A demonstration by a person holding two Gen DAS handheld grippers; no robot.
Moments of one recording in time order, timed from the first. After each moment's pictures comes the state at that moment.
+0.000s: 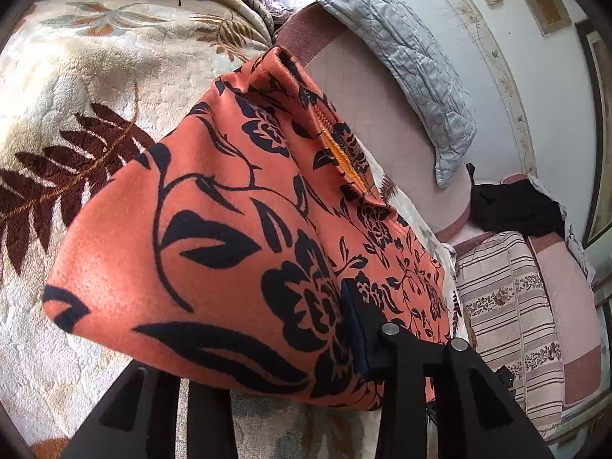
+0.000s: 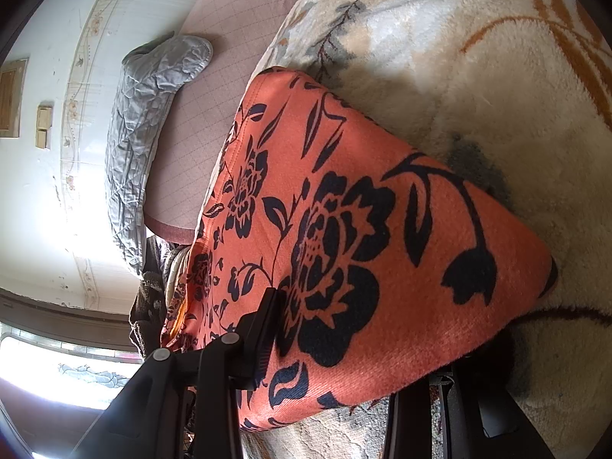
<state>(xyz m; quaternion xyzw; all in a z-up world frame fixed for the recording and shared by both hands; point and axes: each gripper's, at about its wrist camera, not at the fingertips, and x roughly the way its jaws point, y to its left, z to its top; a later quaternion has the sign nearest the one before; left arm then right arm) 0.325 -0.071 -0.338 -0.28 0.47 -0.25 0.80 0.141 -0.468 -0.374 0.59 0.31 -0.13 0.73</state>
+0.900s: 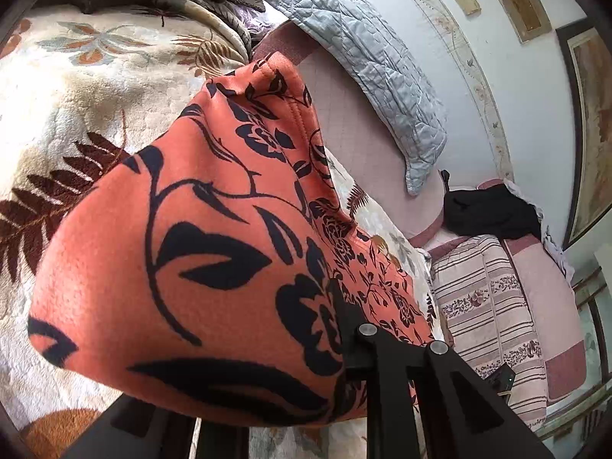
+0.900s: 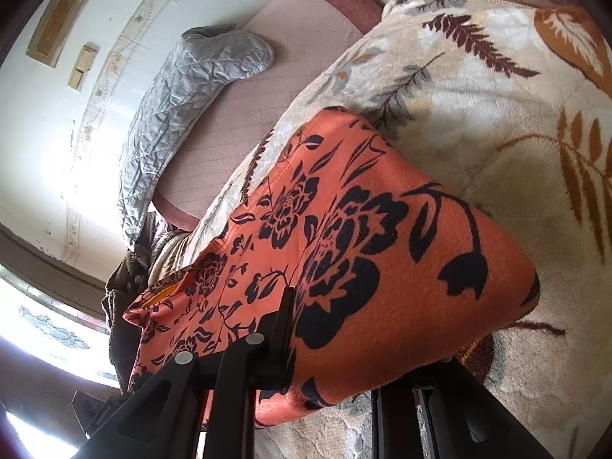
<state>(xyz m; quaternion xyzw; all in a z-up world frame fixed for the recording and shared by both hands) 0.306 -0.060 -0.303 -0.30 0.44 -0.29 0.80 0.141 -0.452 -0.320 0.46 0.31 -0.13 0.82</state>
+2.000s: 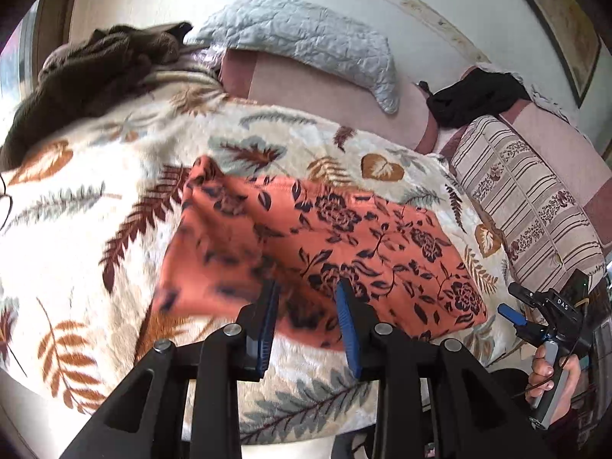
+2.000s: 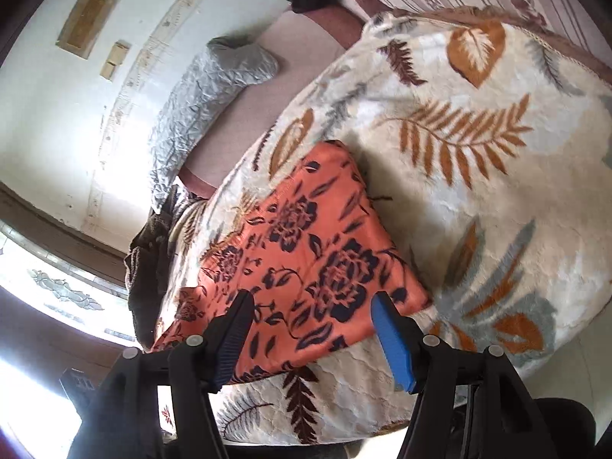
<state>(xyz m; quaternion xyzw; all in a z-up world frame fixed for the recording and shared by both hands) 0.156 -0.028 -0.209 -0.04 0.42 -0.29 0.86 -0.028 -0.431 -0.259 0.45 0.32 -0.10 0.83</state>
